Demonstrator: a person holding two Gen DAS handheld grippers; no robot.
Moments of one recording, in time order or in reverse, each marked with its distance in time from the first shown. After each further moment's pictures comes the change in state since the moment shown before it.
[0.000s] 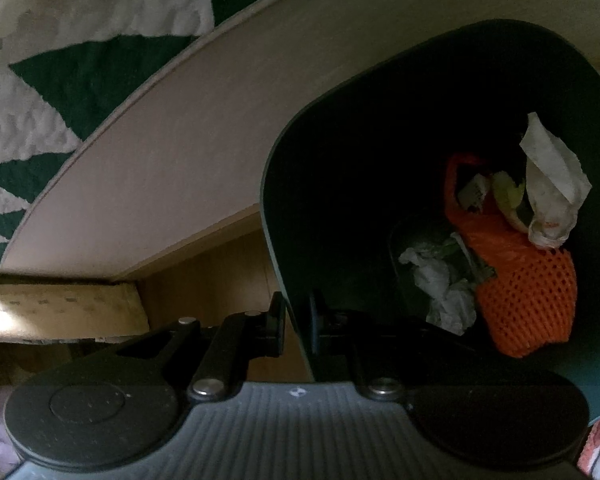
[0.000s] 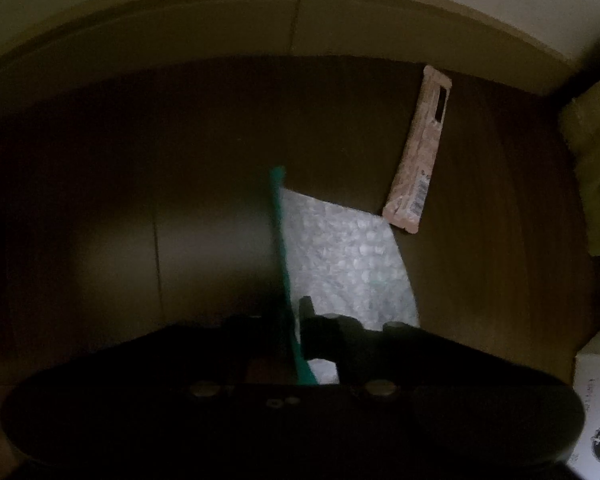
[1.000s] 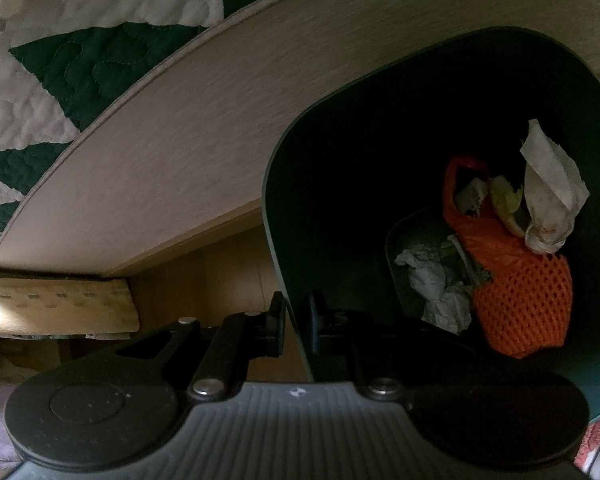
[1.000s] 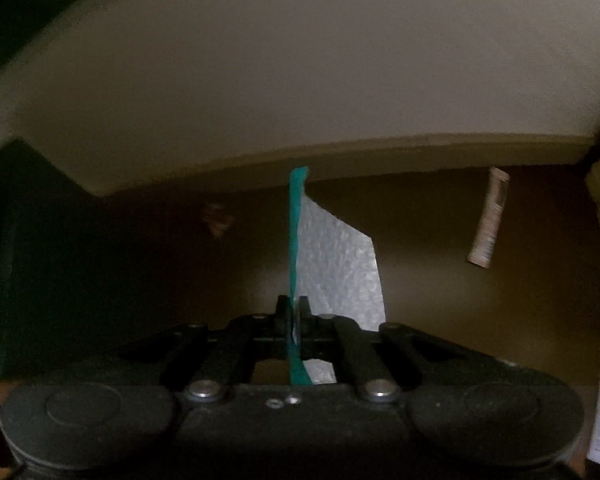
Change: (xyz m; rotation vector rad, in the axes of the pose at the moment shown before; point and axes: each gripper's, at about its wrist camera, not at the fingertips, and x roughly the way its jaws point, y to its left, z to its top) left arm -0.002 0.009 -0.001 -0.021 -0.002 -0.029; right arm -0.210 0.050 0.002 -0.021 -0.139 0.388
